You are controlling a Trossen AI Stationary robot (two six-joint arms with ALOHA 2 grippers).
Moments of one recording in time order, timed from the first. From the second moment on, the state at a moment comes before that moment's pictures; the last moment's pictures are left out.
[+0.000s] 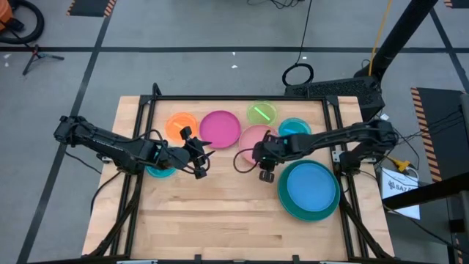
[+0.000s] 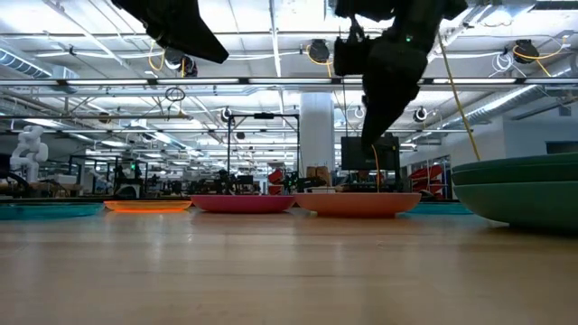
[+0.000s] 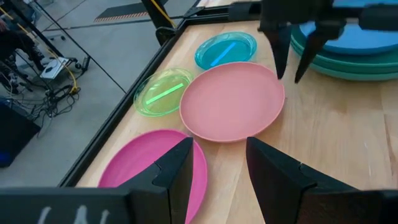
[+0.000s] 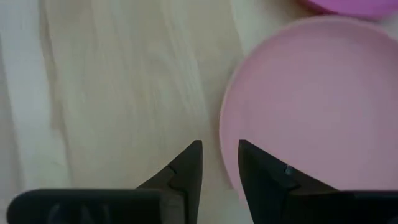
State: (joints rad) left arm -0.24 1.20 0.87 -0.27 -0.63 -0.10; right arm 0.04 1.58 1.08 -0.64 0.10 0.23
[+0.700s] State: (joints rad) left arm -0.24 1.20 0.87 -0.31 -0.63 -0.09; right arm 0.05 1.79 1.10 -0.63 0.23 0.15
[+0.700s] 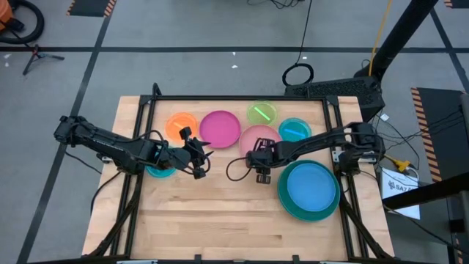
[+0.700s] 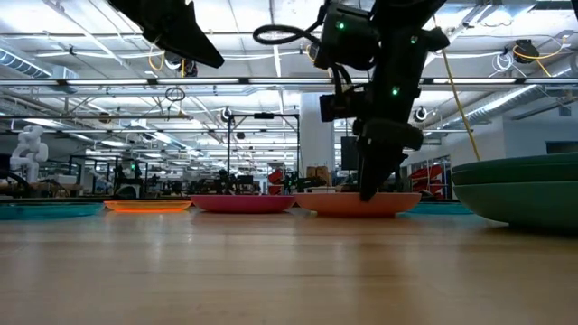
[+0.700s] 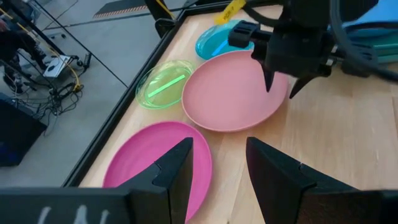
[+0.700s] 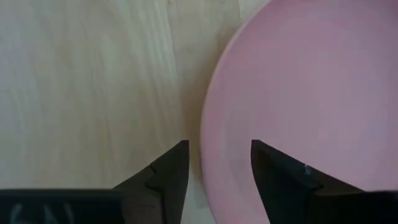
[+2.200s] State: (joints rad) left arm -0.24 1.20 0.87 -0.31 -0.63 -0.08; right arm 0.21 1.81 1.44 -1.12 0.29 0.28
